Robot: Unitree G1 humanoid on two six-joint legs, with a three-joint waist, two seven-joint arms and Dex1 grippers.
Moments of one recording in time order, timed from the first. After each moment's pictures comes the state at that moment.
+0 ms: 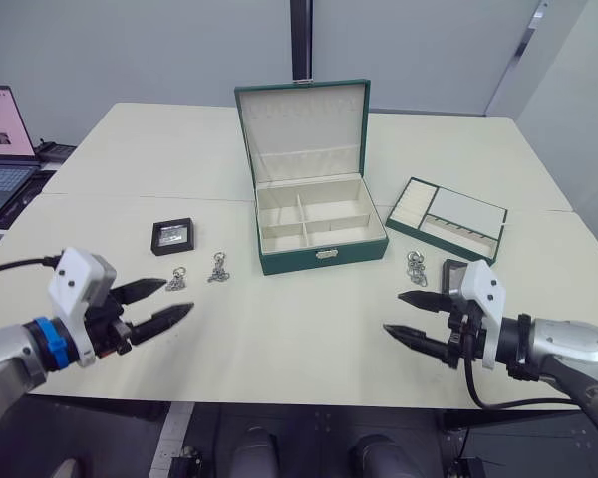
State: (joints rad) left arm 0.12 0.91 0.57 -0.49 -0.70 0.79 -0.79; right arm -0.10 -0.81 -0.10 -0.72 0.76 0.86 0.61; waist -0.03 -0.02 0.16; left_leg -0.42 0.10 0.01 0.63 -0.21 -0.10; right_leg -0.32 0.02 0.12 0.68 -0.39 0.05
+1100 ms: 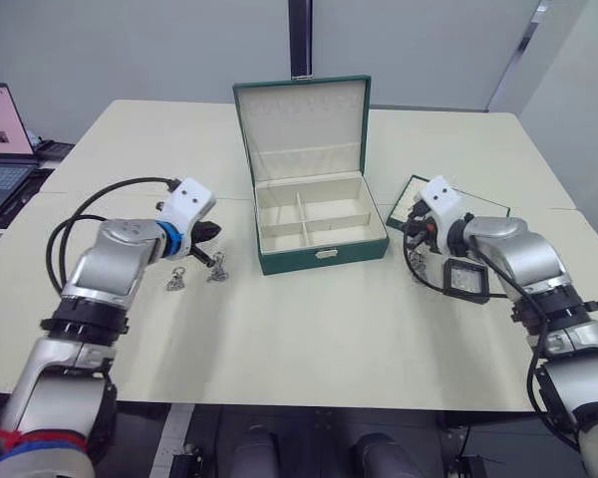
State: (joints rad) left arm -0.76 0.72 -0.18 0.39 -0.11 0.58 -0.70; right arm -0.81 -0.57 0.23 0.30 0.18 0.68 0.64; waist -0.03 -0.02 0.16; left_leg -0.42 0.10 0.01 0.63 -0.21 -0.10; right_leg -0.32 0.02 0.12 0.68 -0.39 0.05
